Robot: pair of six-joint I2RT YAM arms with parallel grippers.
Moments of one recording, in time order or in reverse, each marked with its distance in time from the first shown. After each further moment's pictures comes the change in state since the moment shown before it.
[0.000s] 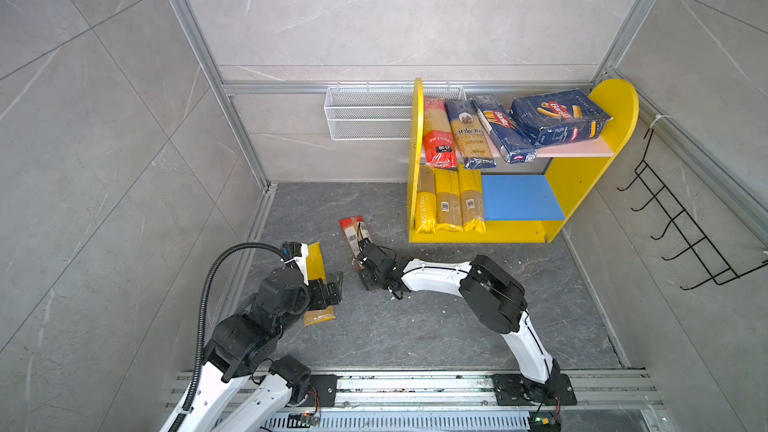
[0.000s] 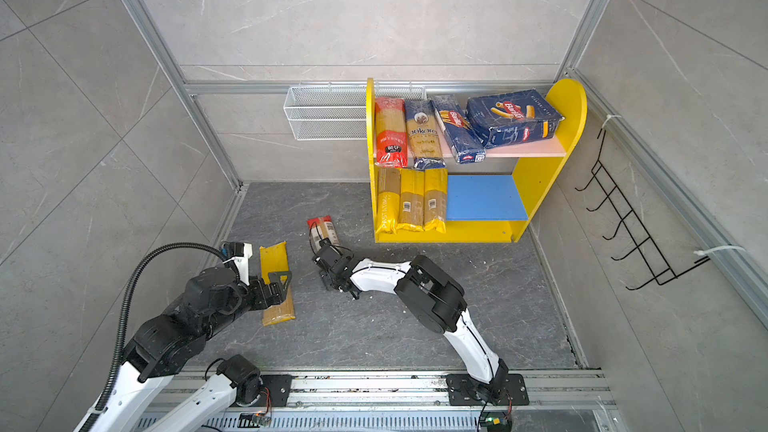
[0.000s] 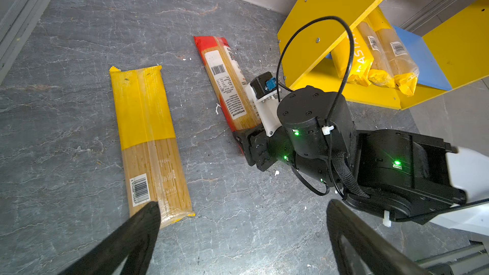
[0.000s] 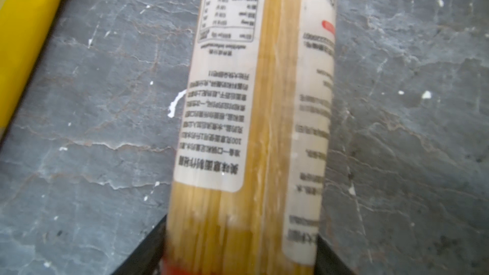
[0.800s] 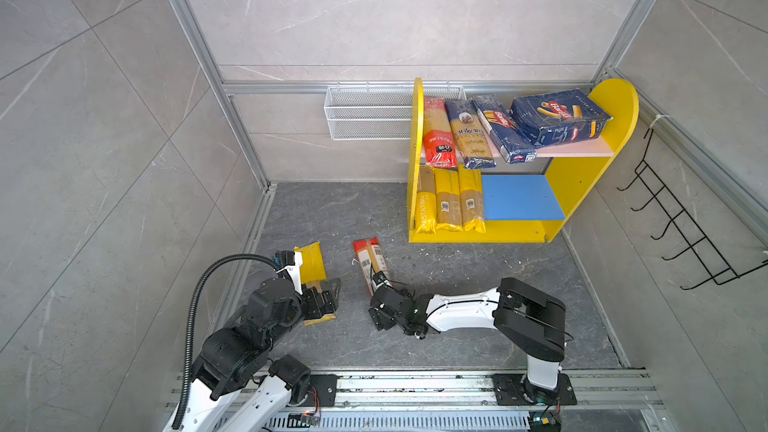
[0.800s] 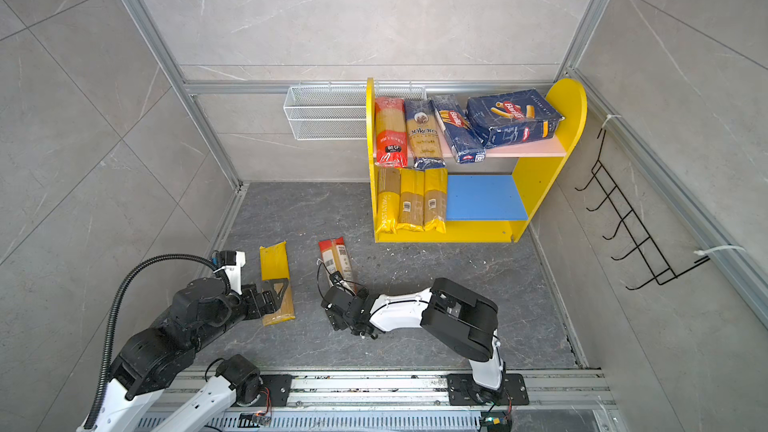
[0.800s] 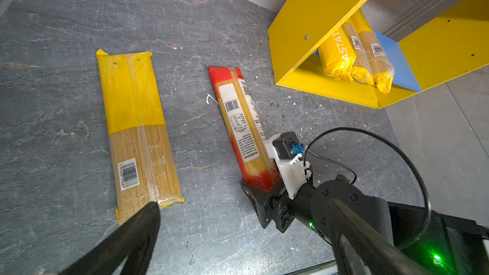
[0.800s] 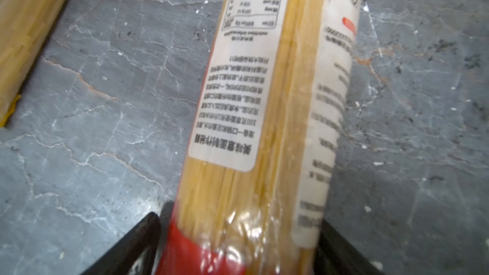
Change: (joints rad) left arm 0.000 -0.092 -0.018 -0.040 0.056 -0.058; right arm 0.183 -0.300 -0.485 0.151 0.090 0.148
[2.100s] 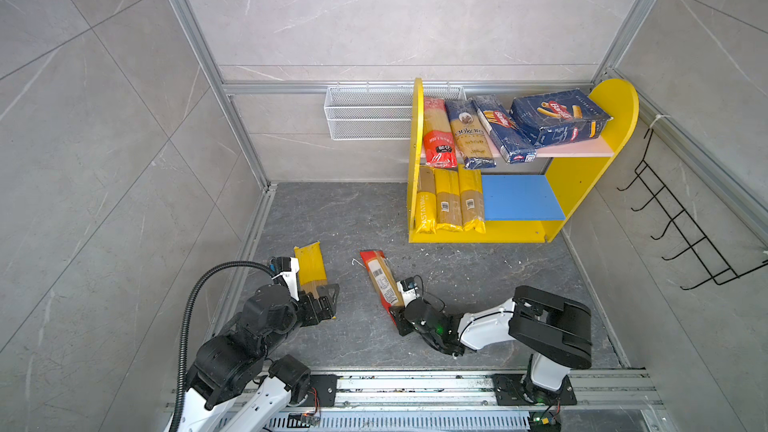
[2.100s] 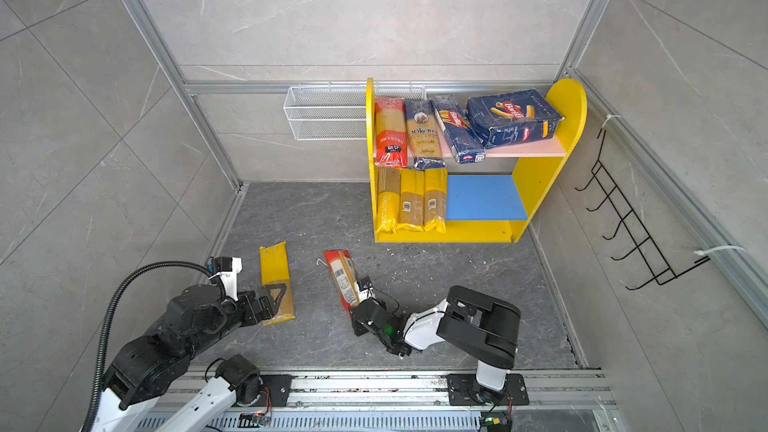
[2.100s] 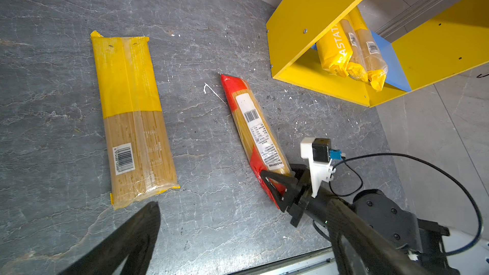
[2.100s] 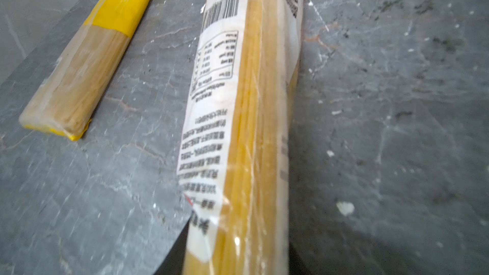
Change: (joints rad) left arm 0.000 -0.033 -0.004 -0.045 0.026 -0.045; right arm -0.015 -0.172 -0.478 0.613 -0.071 0.141
